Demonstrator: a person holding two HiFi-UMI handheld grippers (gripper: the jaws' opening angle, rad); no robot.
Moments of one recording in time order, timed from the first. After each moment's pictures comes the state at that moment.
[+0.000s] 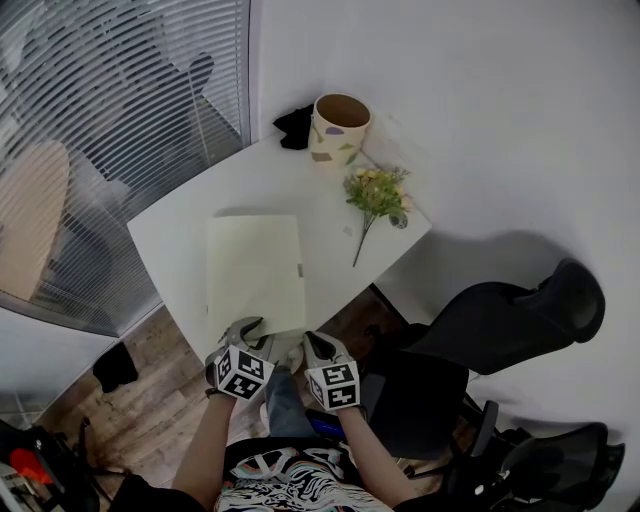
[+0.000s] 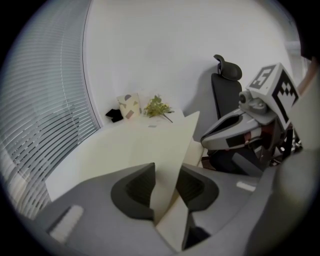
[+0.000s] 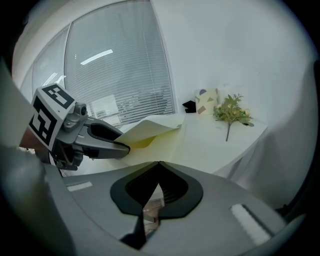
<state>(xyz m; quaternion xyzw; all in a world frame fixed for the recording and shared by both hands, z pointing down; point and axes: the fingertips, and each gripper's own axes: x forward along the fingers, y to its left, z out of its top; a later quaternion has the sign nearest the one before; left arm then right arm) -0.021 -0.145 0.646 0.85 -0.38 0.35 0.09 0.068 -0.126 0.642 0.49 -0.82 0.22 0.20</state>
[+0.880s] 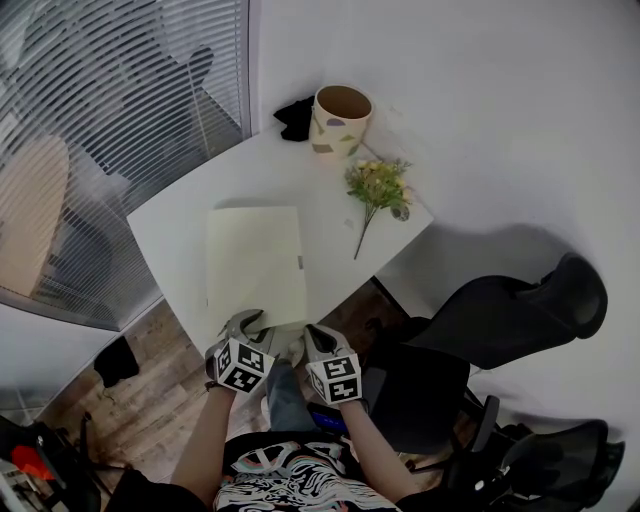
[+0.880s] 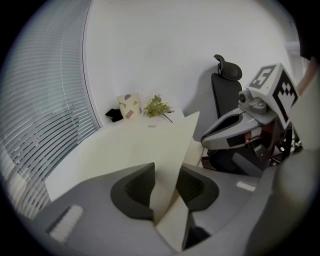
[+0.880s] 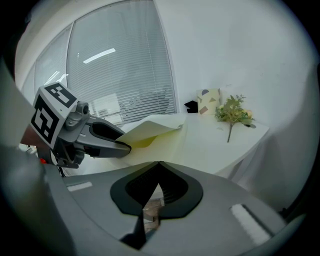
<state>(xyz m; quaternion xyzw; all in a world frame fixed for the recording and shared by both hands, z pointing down) -0.021 -0.145 0.645 0.85 -0.37 0.35 0.09 0.067 -0.125 0.639 0.48 -0.83 0.21 0.21</state>
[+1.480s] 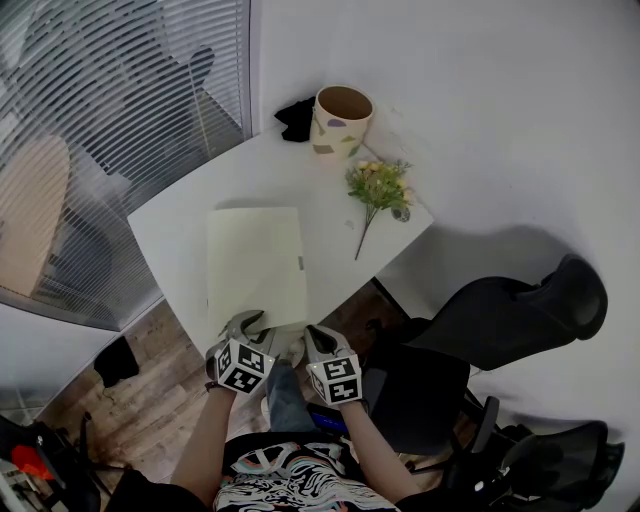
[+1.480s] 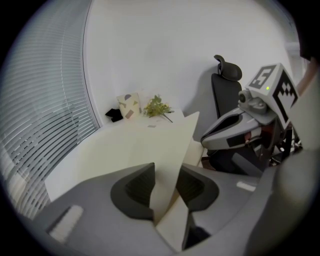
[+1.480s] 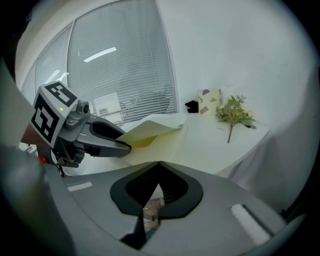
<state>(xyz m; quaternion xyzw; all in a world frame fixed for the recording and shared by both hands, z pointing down) -0.022 -0.144 0.644 0.86 -0.37 0.35 0.10 0.066 -0.124 0.639 0.48 -0.83 0.21 0.22</state>
